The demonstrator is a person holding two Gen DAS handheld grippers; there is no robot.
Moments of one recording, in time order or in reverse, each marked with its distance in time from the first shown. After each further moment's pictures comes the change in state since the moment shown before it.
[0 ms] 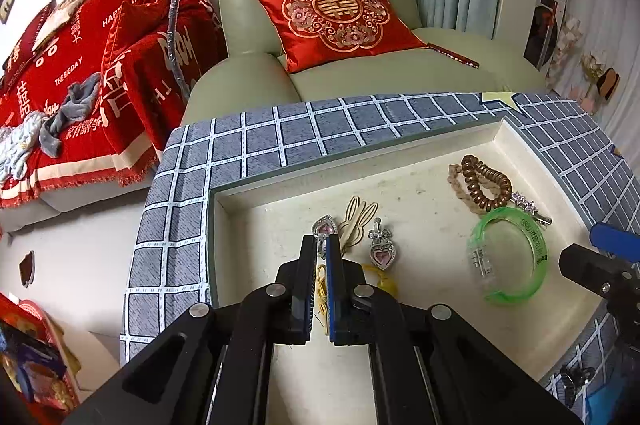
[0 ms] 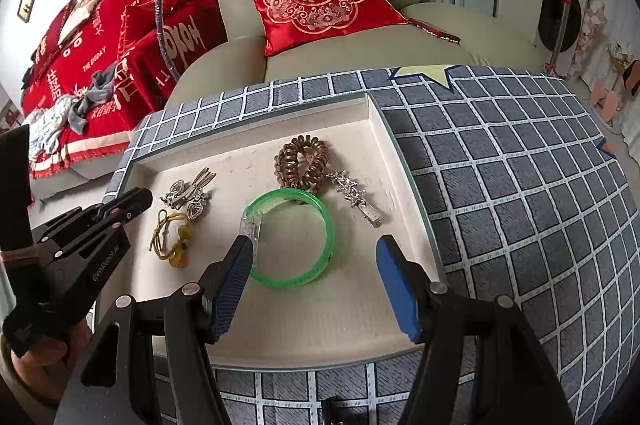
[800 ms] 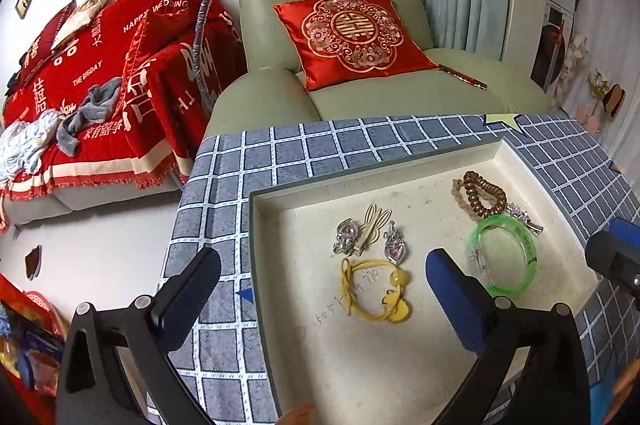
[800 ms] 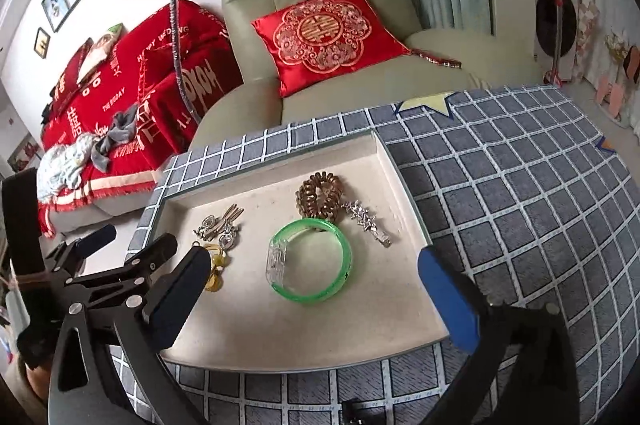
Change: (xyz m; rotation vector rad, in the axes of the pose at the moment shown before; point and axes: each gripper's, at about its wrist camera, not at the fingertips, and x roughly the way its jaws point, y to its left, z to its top) left arm -0.031 0.012 -0.006 -0.033 -0.059 0.042; right arm -0.038 0.001 -0.006 0.034 -0.144 0.079
